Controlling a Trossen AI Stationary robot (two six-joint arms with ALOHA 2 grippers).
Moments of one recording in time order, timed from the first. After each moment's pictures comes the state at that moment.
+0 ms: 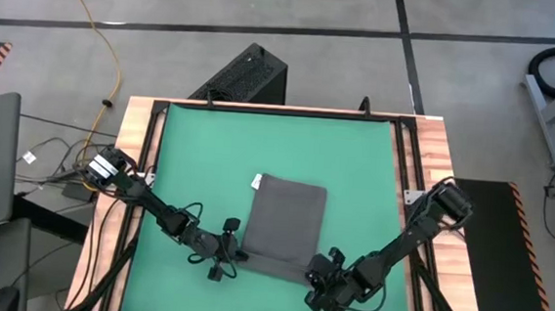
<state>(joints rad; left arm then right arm) -0.53 1.79 0.53 0.64 -0.25 -0.23 0.75 1.87 1.06 -0.26 0.51 1.21</state>
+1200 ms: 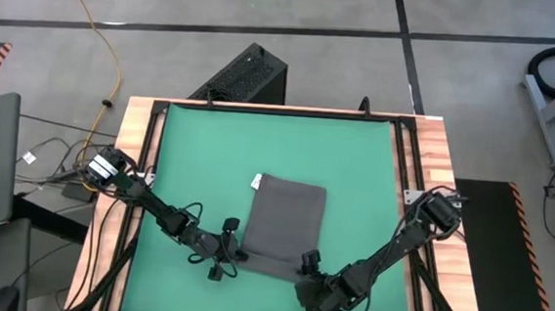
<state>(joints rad) -0.52 1.79 0.53 0.63 -0.26 -0.26 0.72 2.00 1.25 -0.42 0.43 0.26</state>
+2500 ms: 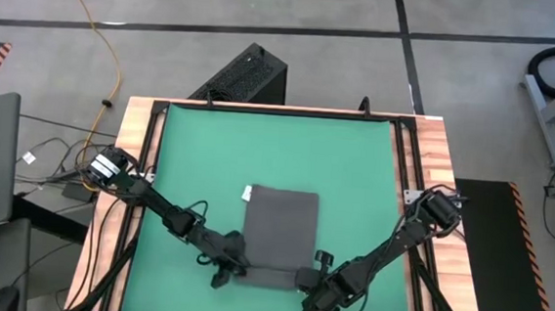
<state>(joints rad) -0.48 1.79 0.62 0.63 0.06 -0.71 0.71 1.99 1.28 -0.50 0.29 0.90</state>
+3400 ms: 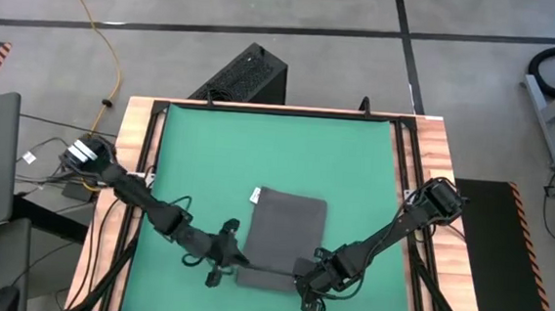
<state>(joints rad) -0.55 1.57 0.65 0.48 -0.23 -0.39 0.61 1.89 1.30 -0.52 0.01 0.90</state>
